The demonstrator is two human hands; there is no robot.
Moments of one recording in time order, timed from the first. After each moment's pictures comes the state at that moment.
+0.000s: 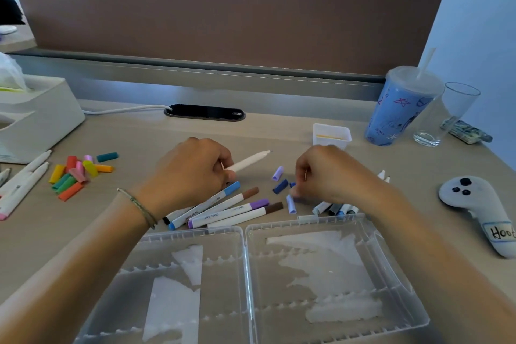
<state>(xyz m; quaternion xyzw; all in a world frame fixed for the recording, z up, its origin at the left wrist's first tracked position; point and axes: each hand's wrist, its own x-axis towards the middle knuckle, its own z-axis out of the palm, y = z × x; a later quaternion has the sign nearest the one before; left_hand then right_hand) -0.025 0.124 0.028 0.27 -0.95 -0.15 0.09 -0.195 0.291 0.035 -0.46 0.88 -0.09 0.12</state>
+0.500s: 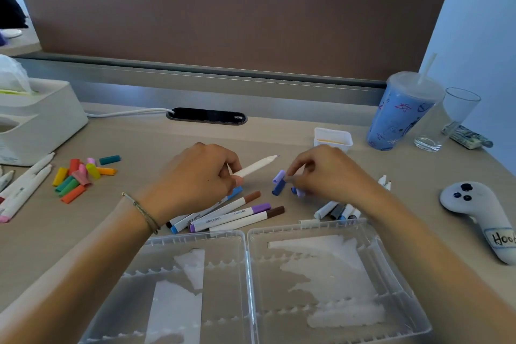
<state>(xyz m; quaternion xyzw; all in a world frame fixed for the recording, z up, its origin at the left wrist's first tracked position) -0.025 0.129 0.029 0.25 -0.95 -0.19 0.08 -0.197 0.288 0.033 -0.43 0.86 -0.23 0.18</state>
